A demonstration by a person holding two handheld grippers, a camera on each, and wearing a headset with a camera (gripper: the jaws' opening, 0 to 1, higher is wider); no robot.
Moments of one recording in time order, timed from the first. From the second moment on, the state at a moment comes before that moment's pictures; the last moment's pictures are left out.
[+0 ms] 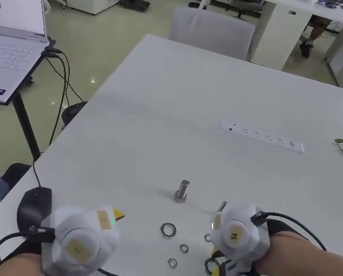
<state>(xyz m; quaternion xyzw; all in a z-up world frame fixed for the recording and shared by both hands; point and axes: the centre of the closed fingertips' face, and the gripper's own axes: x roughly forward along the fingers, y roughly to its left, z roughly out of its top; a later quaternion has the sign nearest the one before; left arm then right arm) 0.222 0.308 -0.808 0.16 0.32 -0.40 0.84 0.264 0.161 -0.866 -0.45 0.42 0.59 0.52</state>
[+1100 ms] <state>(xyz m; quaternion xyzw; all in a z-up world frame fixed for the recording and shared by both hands) 0.228 0.316 -0.809 0.17 0.32 -0.39 0.84 0.324 0.173 -0.771 -0.45 0.42 0.57 0.54</state>
